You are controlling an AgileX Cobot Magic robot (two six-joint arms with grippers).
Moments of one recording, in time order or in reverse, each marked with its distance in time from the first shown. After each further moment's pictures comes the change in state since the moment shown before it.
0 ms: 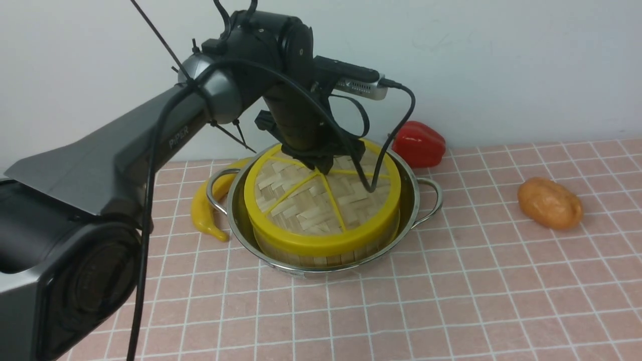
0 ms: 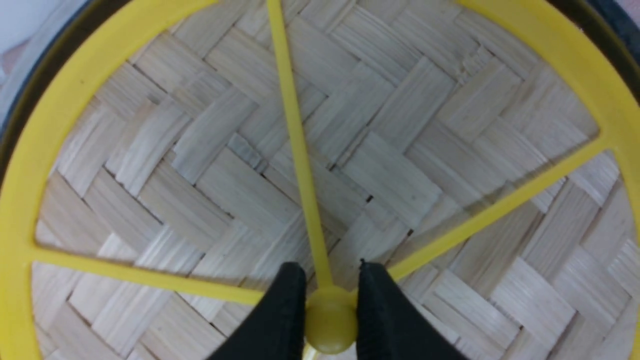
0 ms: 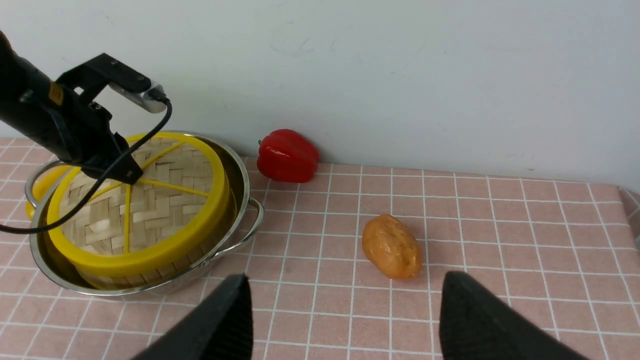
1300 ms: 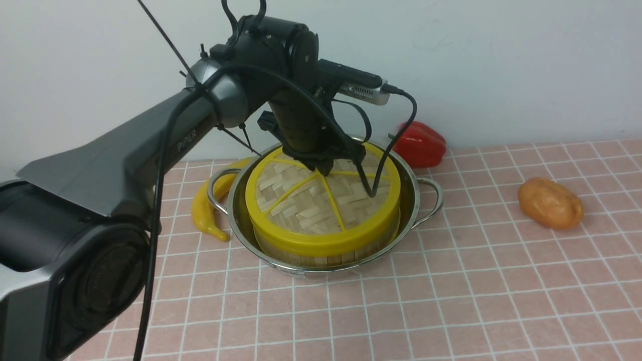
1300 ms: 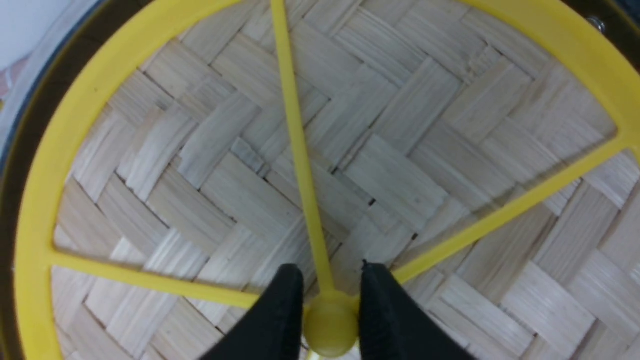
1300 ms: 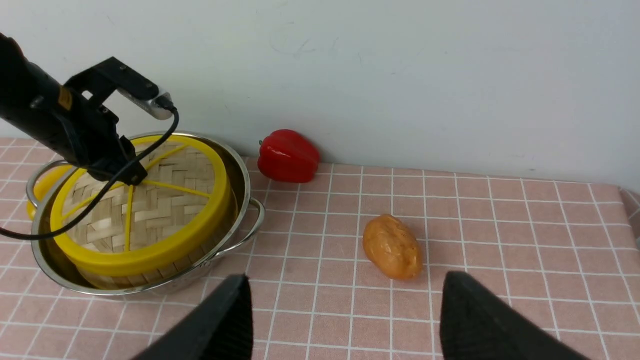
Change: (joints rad) right arm 0.000 0.000 0.000 0.001 0.000 0.000; left arm -0.005 0.022 -0.009 0.041 -0.004 0.031
